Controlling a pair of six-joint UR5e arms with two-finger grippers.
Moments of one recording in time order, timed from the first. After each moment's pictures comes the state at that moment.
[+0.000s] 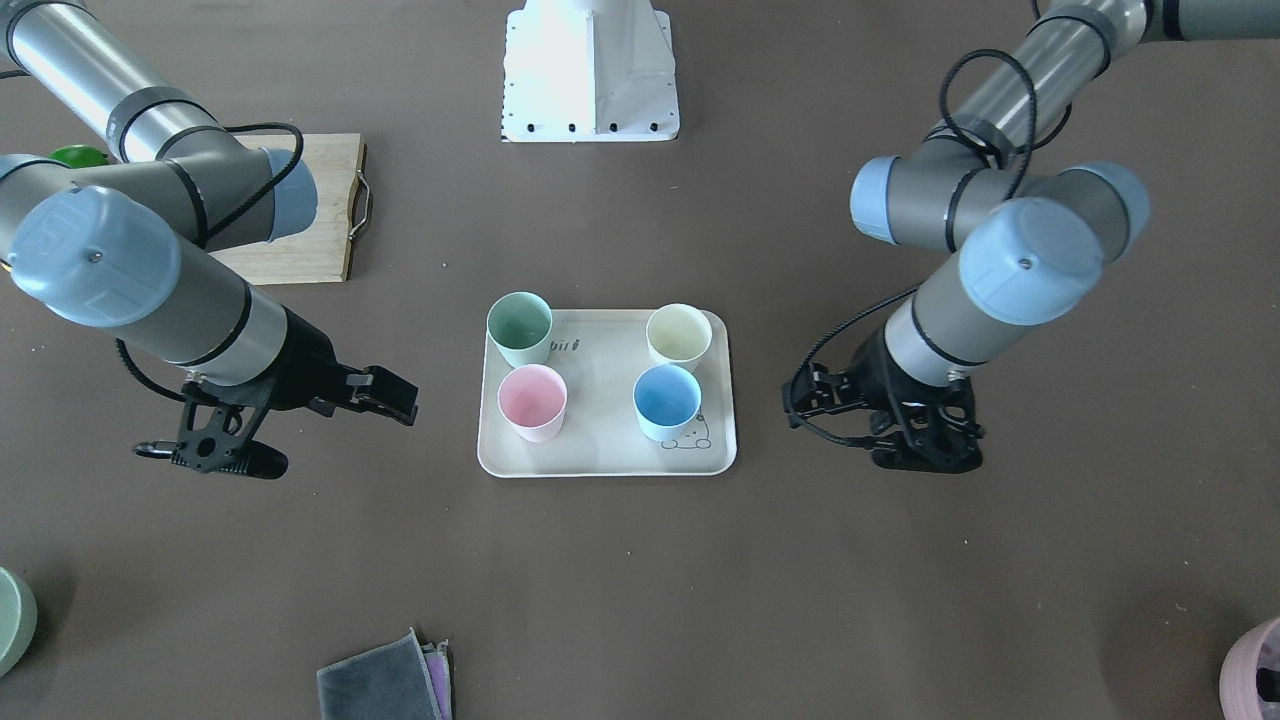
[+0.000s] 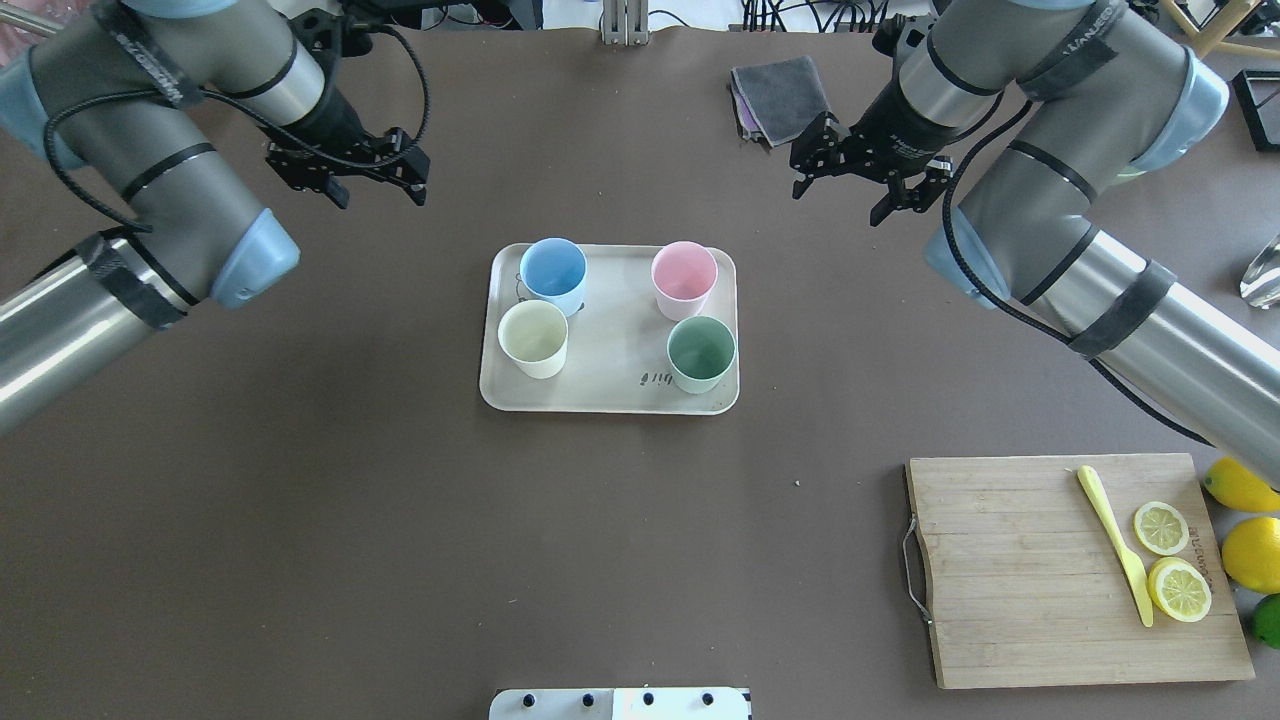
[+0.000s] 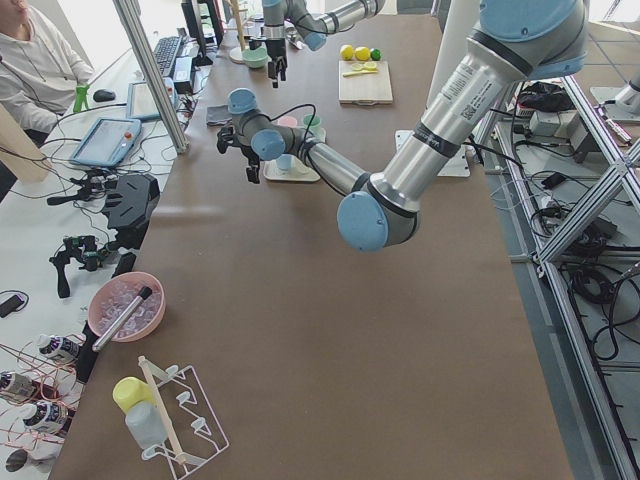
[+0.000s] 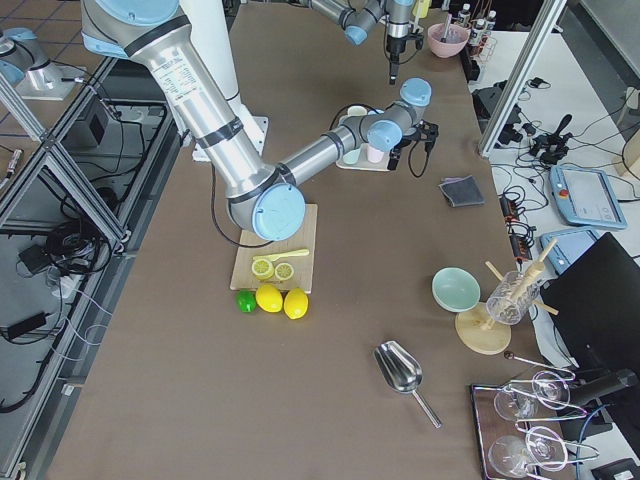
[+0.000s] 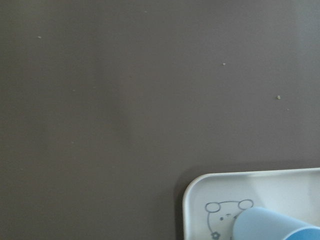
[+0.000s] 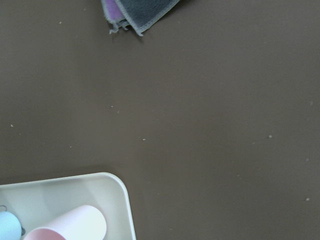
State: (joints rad) left arm -0.98 -2.16 -1.45 -1.82 -2.28 -0.81; right arm 0.97 -0.98 1.49 -1.33 2.35 1.13
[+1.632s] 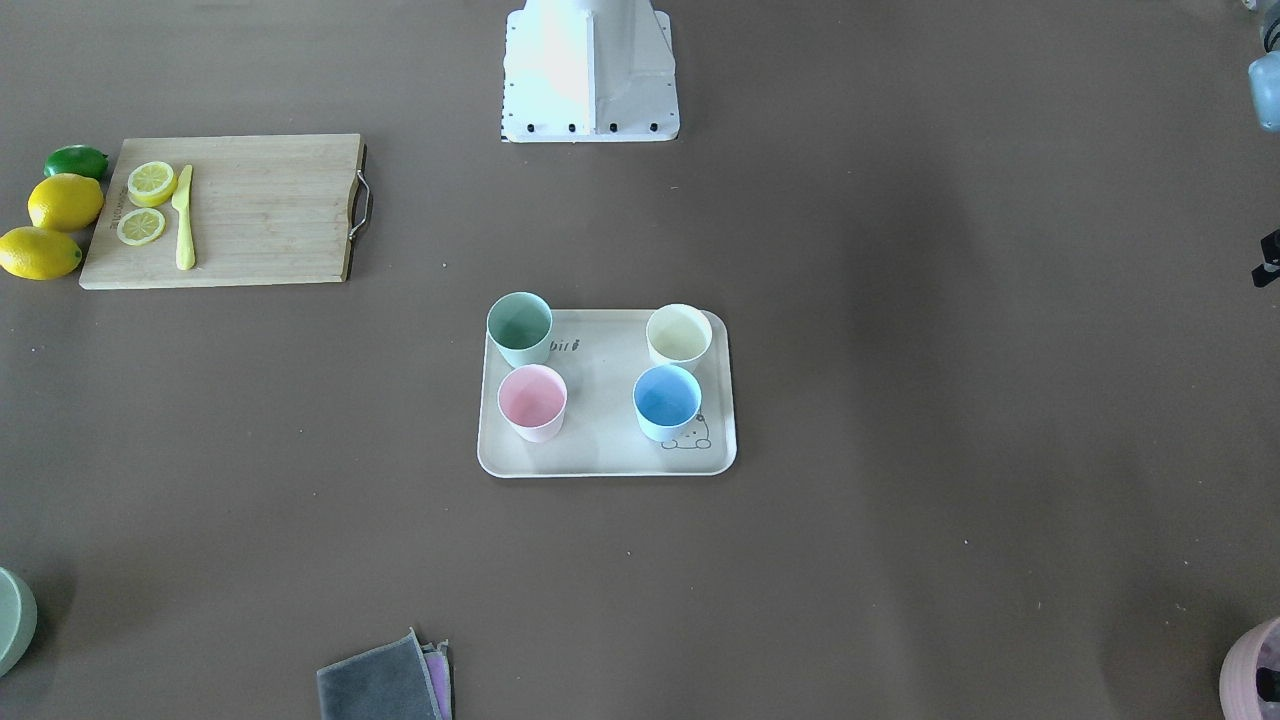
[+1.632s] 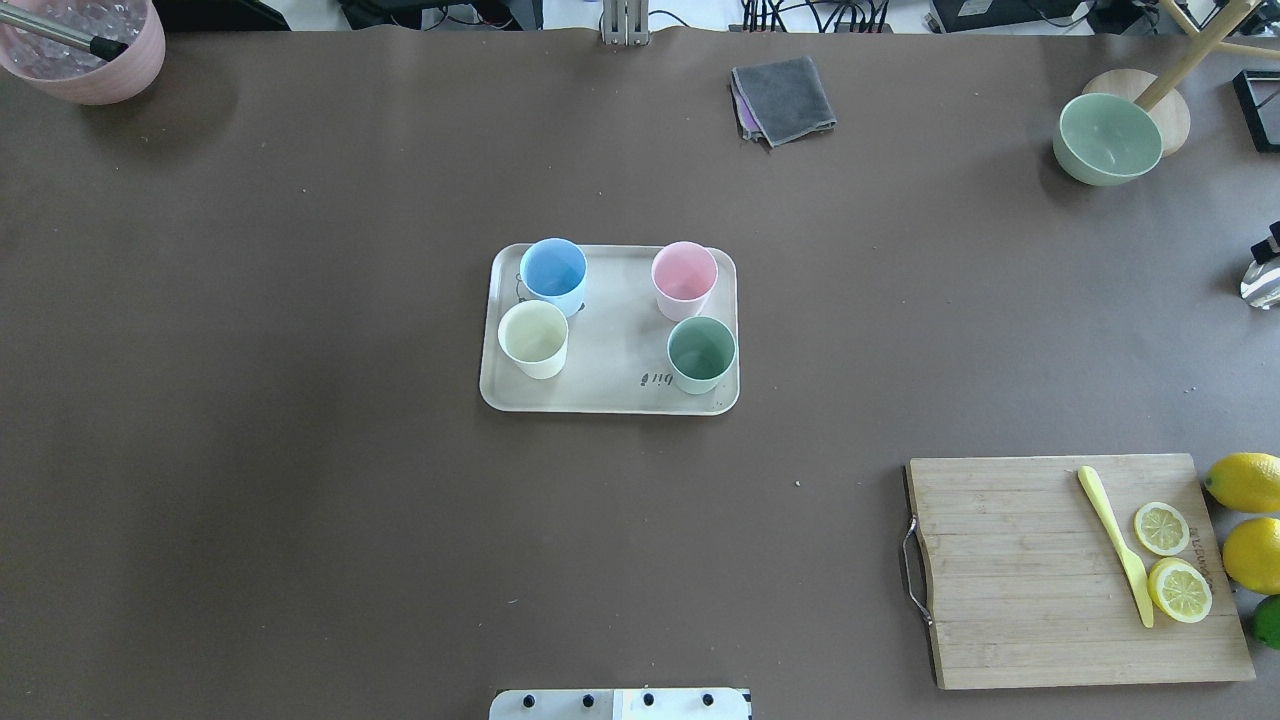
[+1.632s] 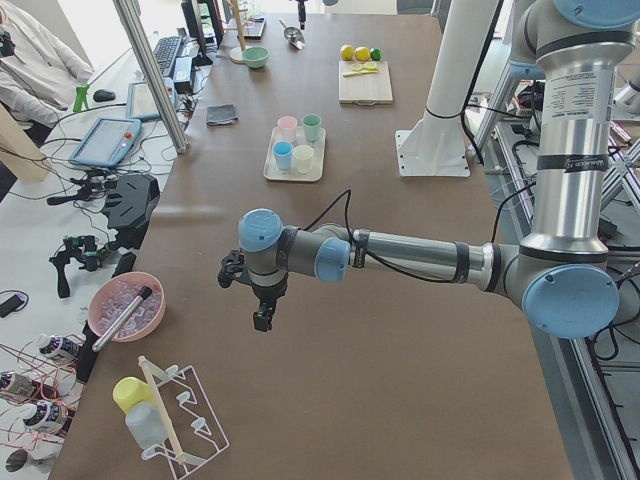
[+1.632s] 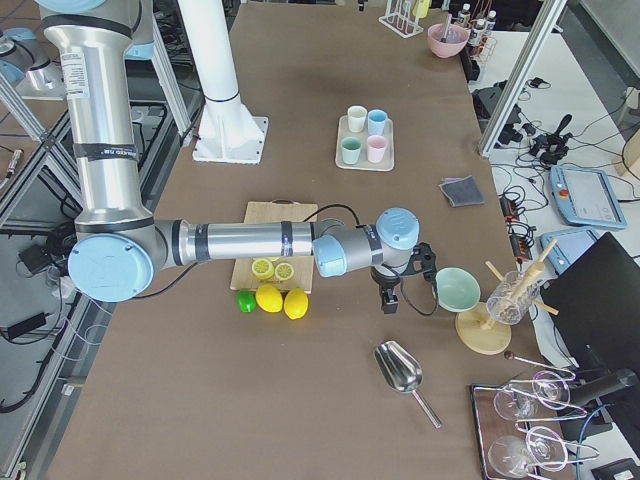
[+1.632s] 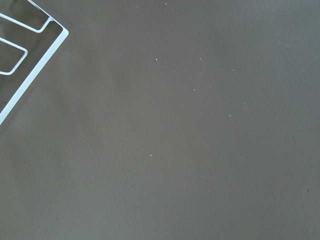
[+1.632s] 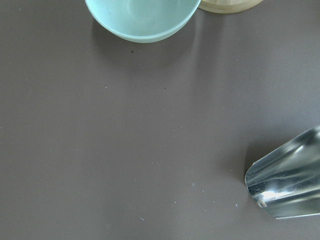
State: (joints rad) left arm -1.45 -1.56 -1.67 -1.65 -2.32 0.01; right arm 1.39 -1.50 1.54 -1.35 2.38 0.15
